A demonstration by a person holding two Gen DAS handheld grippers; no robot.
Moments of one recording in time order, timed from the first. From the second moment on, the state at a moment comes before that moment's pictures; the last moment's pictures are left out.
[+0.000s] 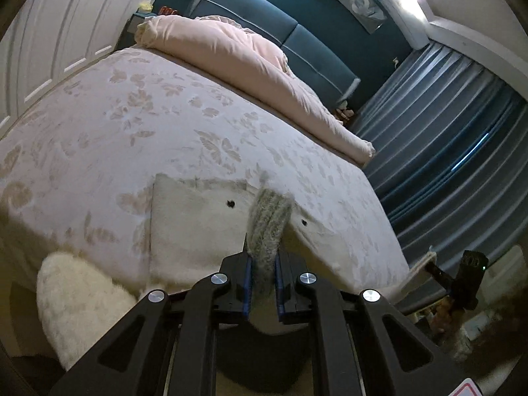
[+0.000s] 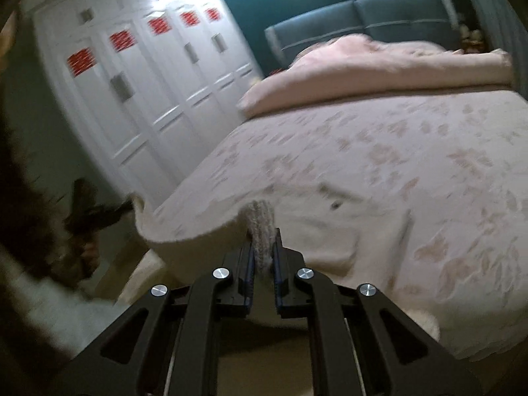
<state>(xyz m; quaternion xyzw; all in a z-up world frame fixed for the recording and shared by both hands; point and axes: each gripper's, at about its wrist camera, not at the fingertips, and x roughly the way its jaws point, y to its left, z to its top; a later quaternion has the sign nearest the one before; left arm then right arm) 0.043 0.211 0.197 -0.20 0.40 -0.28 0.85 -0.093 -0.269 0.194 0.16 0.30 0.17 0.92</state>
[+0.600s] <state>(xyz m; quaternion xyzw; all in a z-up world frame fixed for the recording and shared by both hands) 0.257 0.119 0.028 -0.09 0.50 -0.13 0.85 0.124 -0.328 0.017 0.23 0.43 -0.12 0.86</state>
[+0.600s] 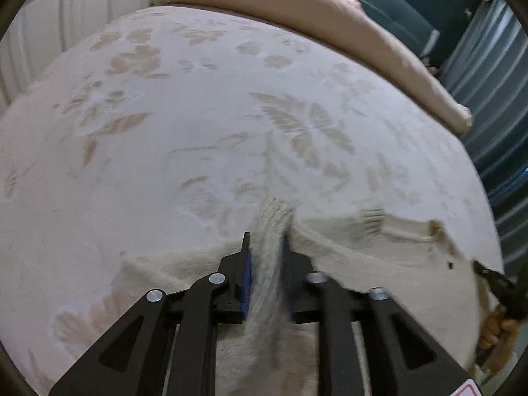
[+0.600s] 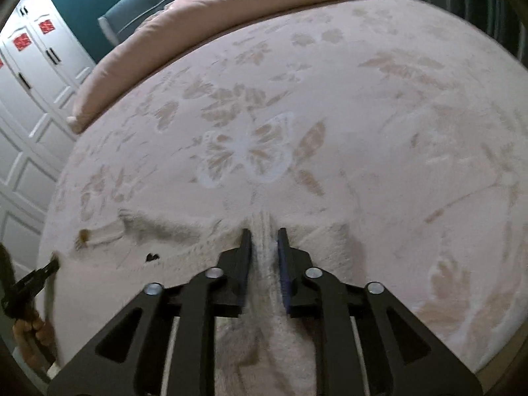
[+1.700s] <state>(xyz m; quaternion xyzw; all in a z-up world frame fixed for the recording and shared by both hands) 0.261 0.114 0.051 -0.11 0.50 -0.21 0.83 0.141 -0.305 0.033 0.22 0.43 -0.08 0.87</state>
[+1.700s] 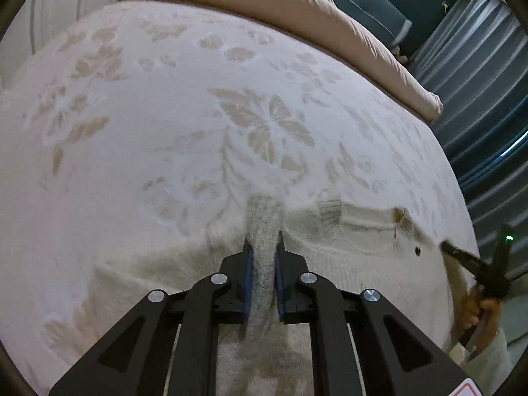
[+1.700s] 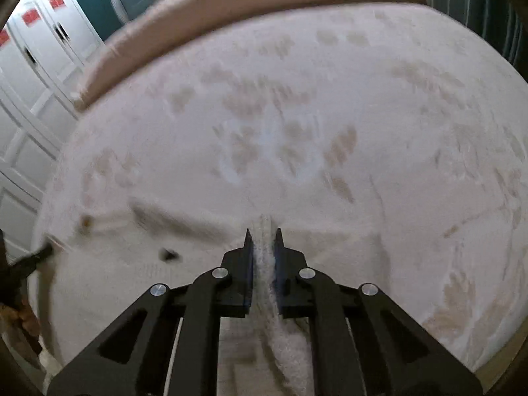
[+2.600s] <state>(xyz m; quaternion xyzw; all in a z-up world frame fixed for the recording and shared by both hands) 0.119 0.029 0.086 -0.05 0.48 -0.29 0.83 0.059 -0.108 0.042 0.15 0.46 0.08 0.87</state>
